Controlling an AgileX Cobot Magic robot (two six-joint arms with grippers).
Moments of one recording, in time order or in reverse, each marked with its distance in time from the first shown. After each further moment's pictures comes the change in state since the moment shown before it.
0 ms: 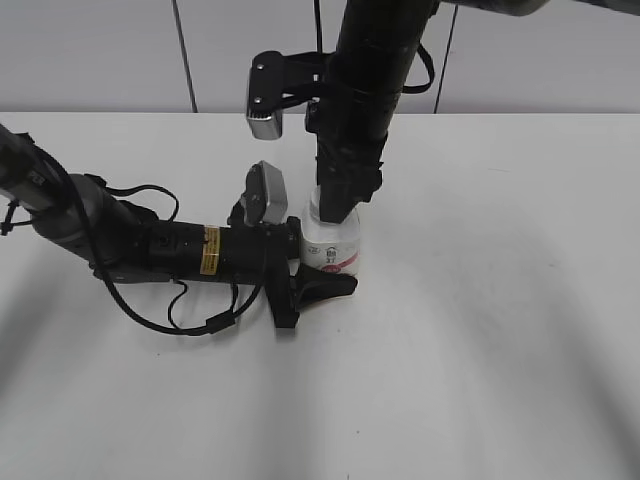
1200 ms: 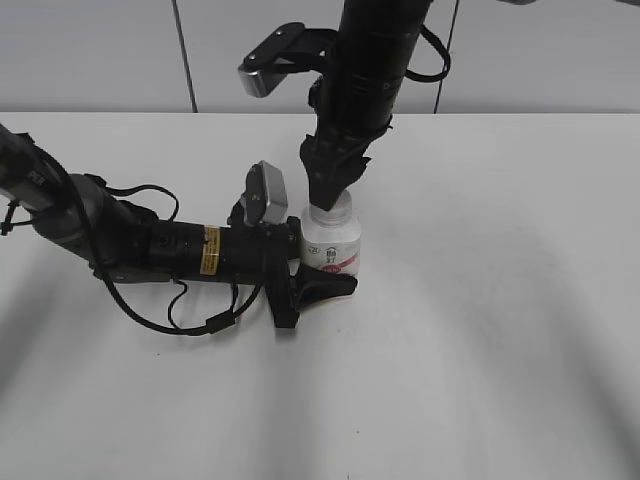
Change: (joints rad) left arm 0.000 0.000 0.000 0.001 0.000 0.000; right arm 0.000 0.000 -0.035 -0.043 0.000 0.436
